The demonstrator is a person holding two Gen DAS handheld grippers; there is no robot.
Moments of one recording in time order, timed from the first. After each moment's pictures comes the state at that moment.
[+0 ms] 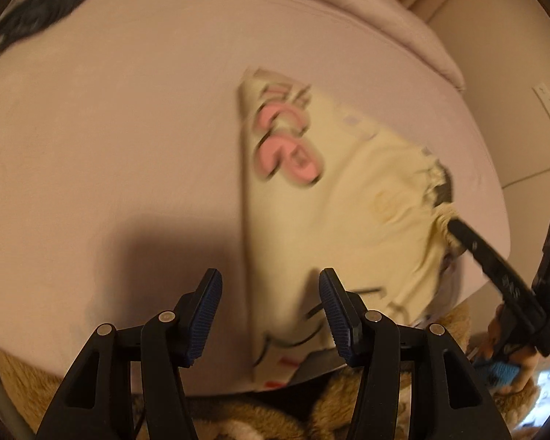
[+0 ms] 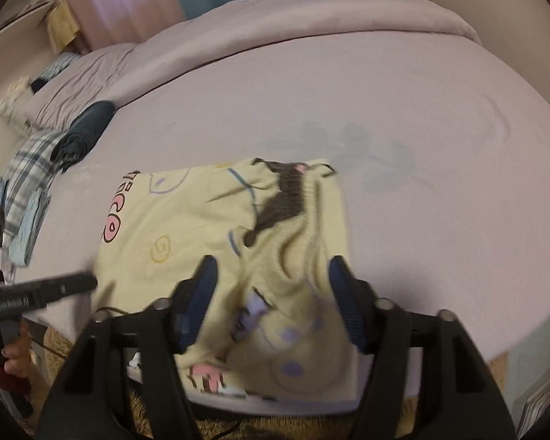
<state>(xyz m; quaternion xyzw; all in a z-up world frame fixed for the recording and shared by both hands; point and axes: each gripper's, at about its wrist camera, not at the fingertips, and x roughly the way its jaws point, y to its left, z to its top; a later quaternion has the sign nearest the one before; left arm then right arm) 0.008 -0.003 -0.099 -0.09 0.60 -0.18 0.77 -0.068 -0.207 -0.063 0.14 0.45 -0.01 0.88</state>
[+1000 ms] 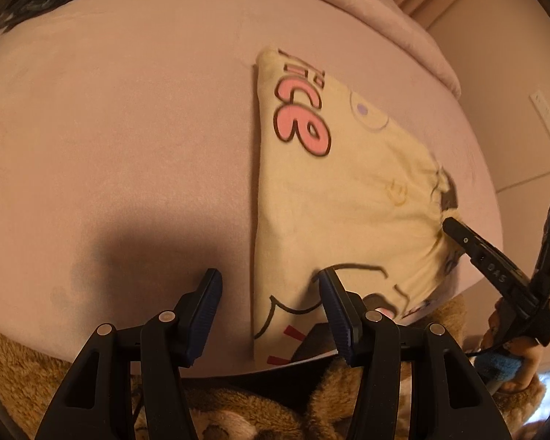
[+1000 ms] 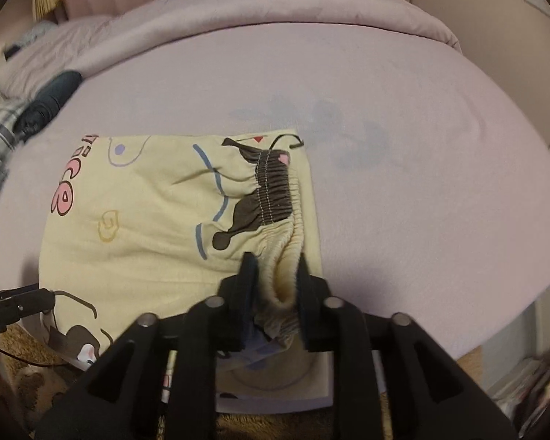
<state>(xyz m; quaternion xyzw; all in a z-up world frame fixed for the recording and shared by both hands) -0.016 0.001 -0.087 -0.13 0.58 -0.19 0.78 -0.067 -0.199 -0.071 0.07 0.49 -0.07 0.87</state>
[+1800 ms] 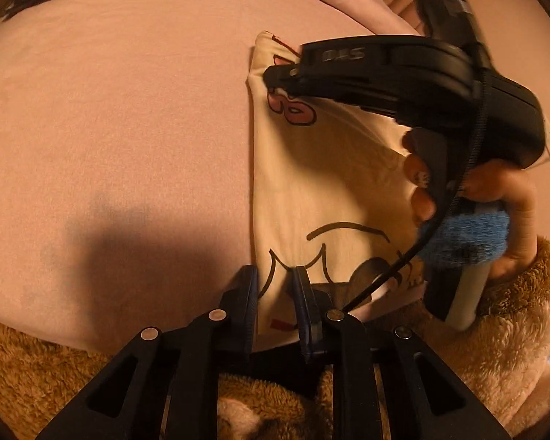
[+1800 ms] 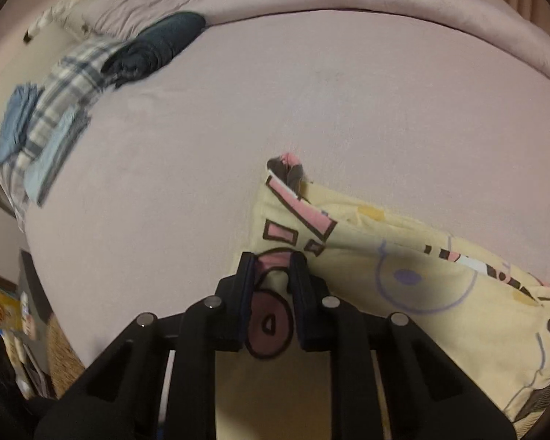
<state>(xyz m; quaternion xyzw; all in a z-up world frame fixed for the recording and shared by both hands) -0.044 0.005 -0.107 -0.12 0.58 -0.22 0.77 0.057 -0.052 -0.091 0.07 0.52 0.17 0.84</state>
